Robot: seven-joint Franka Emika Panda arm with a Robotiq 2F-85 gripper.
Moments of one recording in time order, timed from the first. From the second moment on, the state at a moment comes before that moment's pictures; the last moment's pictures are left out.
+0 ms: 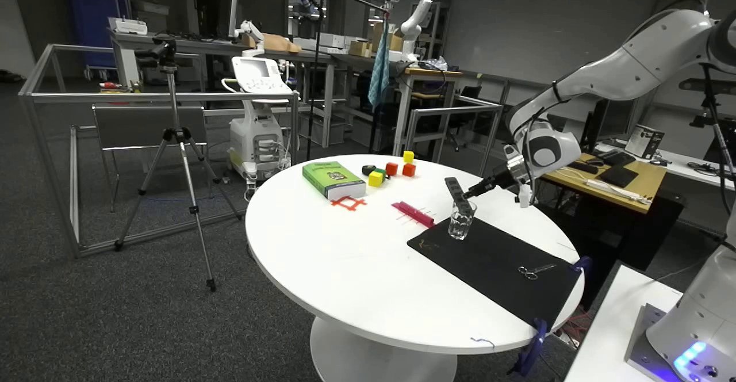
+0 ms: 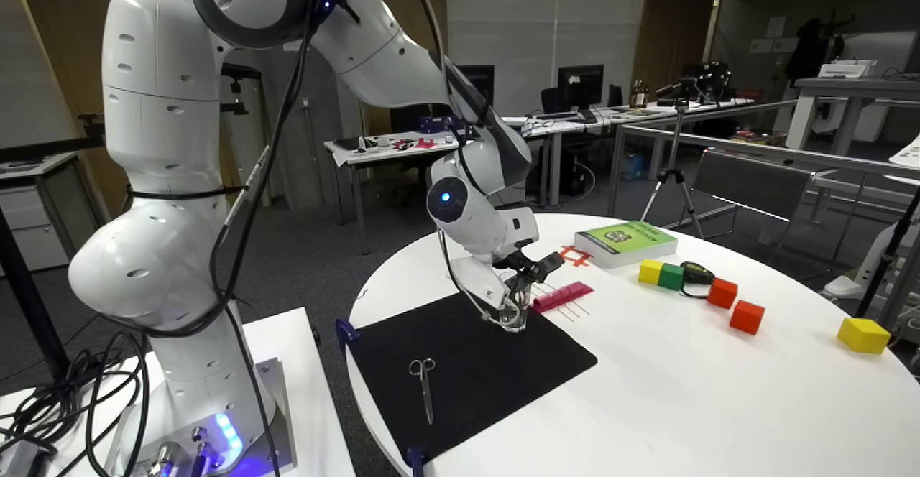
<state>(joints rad) -0.28 0.25 0.25 -2.30 2.08 2.87 -2.31</state>
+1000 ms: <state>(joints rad) -0.23 0.17 0.29 -2.30 1.96 3.12 -1.96</state>
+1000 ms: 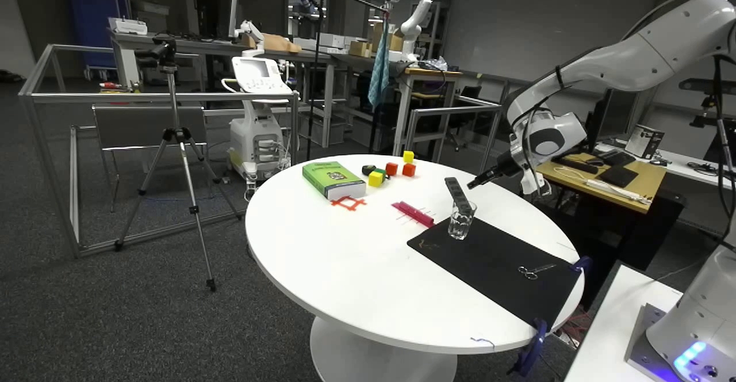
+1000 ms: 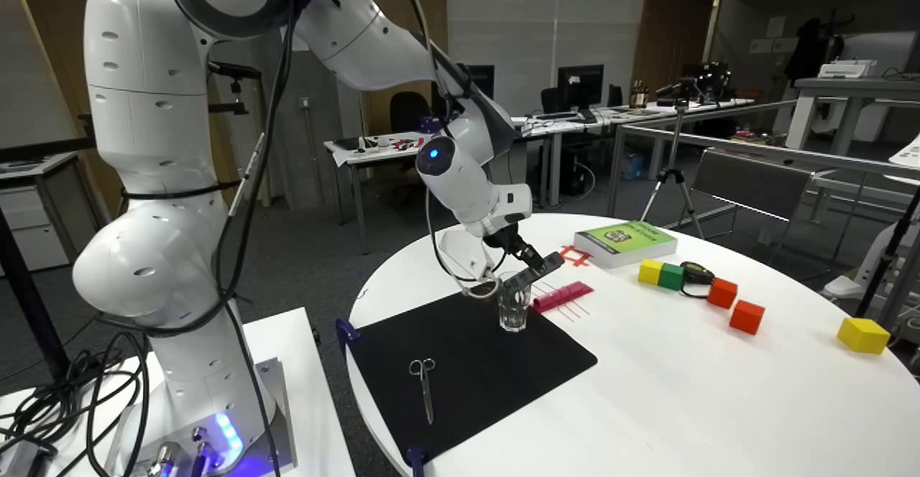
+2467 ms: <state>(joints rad) -0.05 0.10 -0.01 -2.23 0.54 2.83 -0.16</state>
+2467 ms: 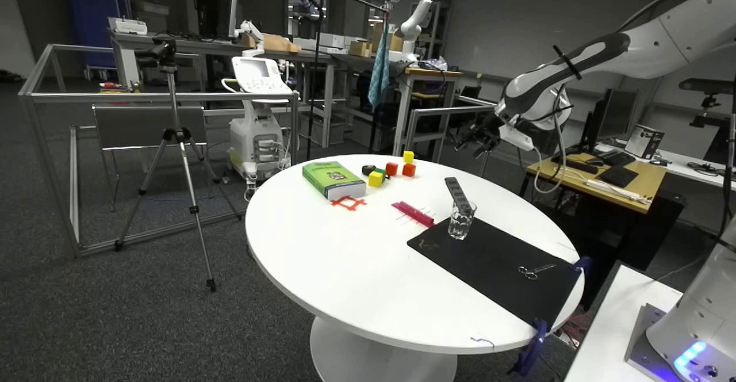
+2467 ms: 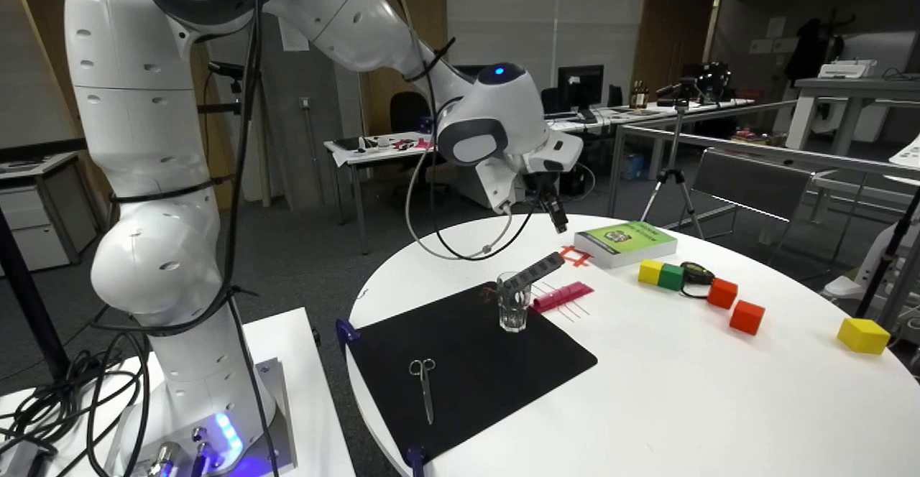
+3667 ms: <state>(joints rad) -0.07 0.52 -0.06 -1.55 0.24 2.19 0.15</state>
